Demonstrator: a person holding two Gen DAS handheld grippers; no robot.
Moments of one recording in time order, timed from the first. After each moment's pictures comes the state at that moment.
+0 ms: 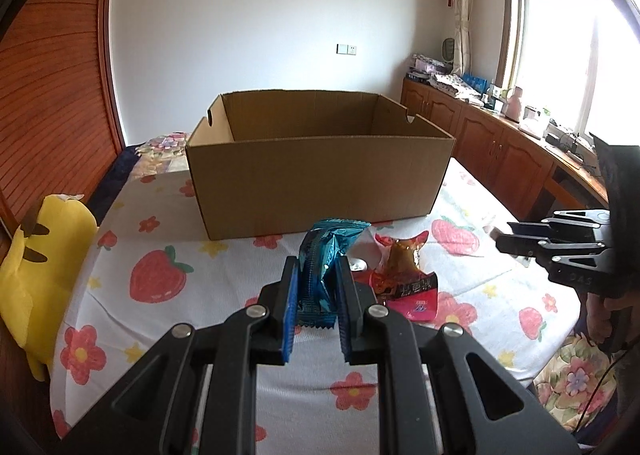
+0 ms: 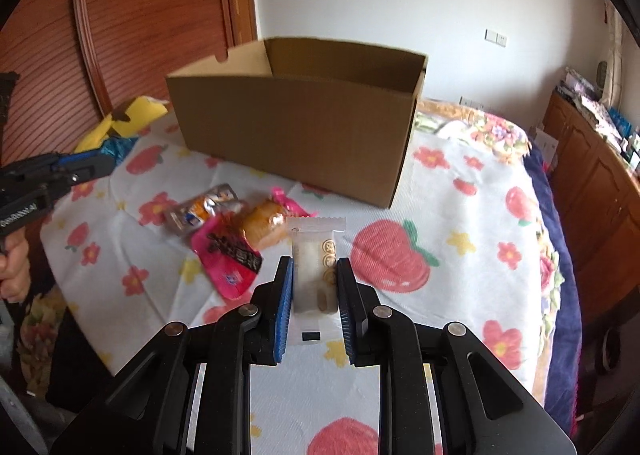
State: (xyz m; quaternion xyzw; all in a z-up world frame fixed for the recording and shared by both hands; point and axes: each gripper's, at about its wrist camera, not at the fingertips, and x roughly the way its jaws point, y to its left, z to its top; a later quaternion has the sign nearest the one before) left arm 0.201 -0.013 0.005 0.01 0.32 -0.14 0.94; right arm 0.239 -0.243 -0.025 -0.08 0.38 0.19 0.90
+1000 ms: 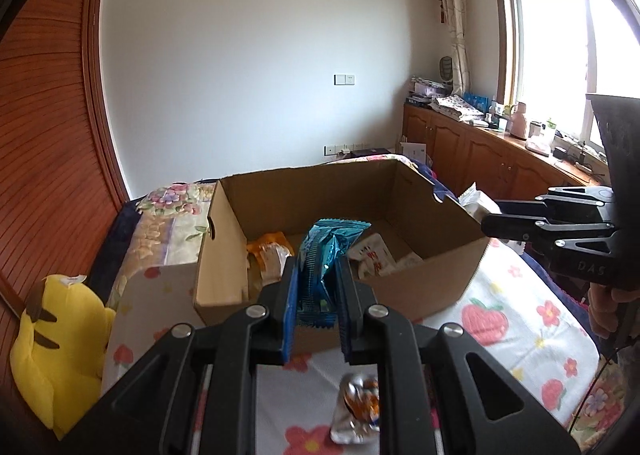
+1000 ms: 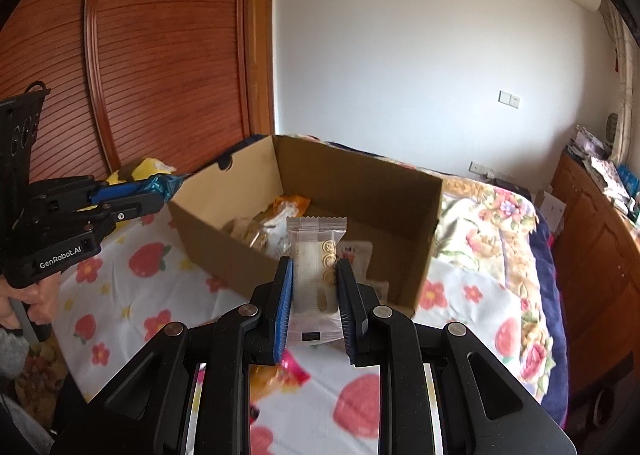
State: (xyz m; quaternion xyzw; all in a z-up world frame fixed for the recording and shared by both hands) left arm 0.307 -0.013 0.062 0.04 0.26 -0.14 0.95; right arm 0.323 -0.210 0.056 -0.09 0.29 0.22 0.93
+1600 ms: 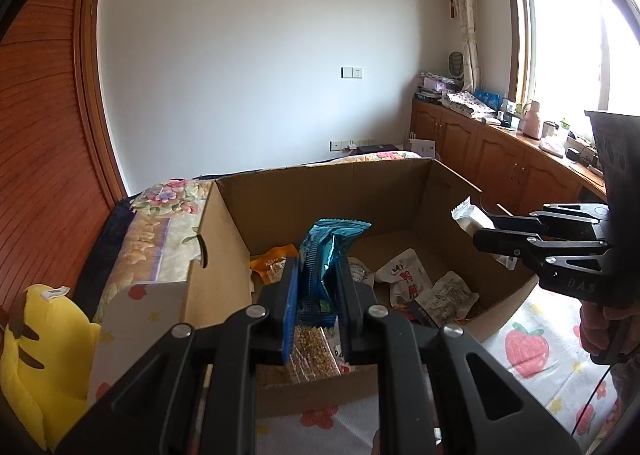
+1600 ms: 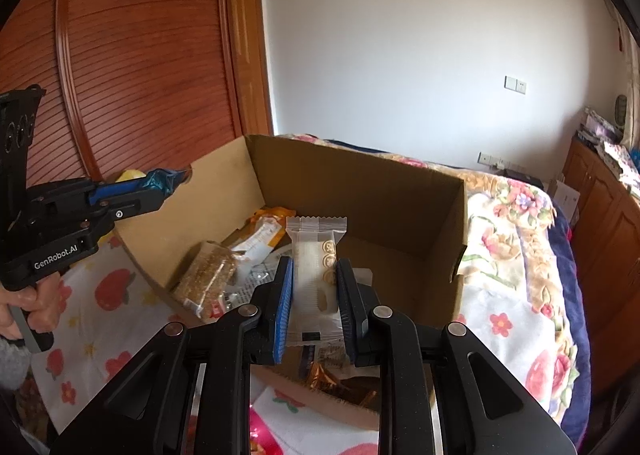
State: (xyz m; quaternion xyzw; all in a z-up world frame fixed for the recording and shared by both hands) left arm 0.386 -0.006 0.029 0.03 0.27 -0.14 0.95; right arm 0.404 -0.205 0.019 -0.07 0.30 0.22 0.93
